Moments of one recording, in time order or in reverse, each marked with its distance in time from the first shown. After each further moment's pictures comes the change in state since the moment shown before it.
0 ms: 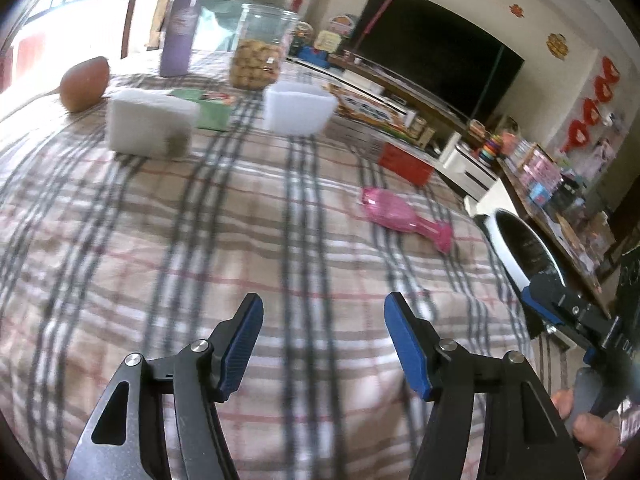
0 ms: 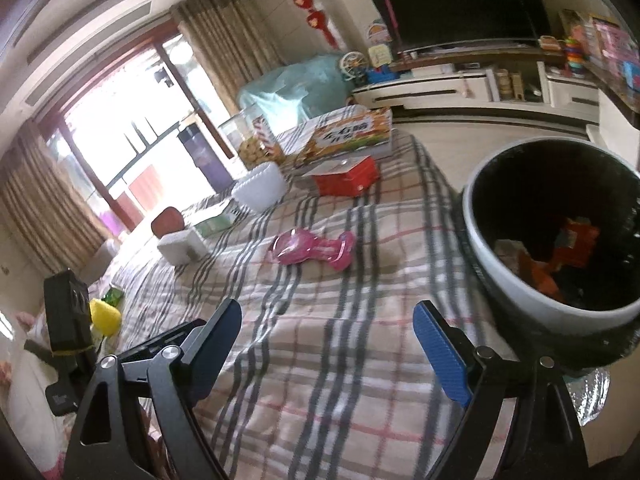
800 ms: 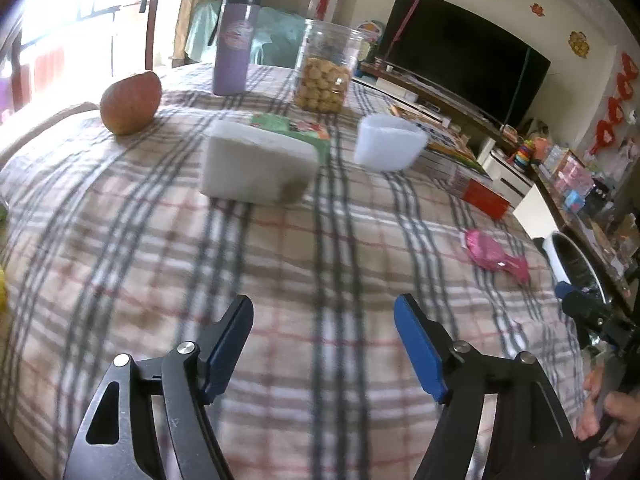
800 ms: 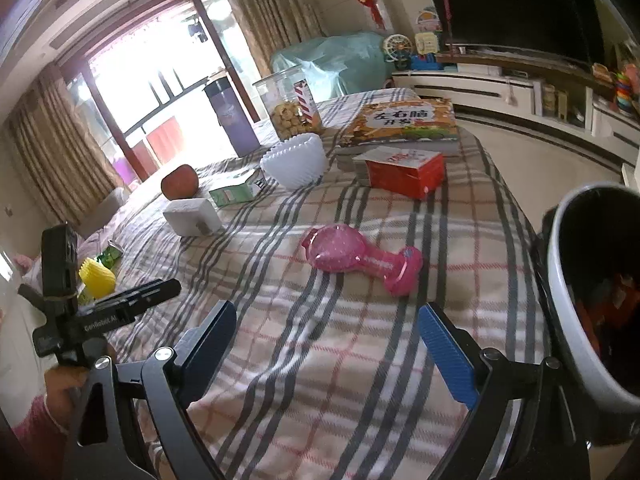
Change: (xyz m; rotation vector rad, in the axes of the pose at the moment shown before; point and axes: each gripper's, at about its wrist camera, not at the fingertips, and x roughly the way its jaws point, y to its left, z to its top) left arm -0.009 0.061 0.034 0.025 -0.018 0.112; right arm 0.053 0.037 0.020 -0.171 0.097 0.033
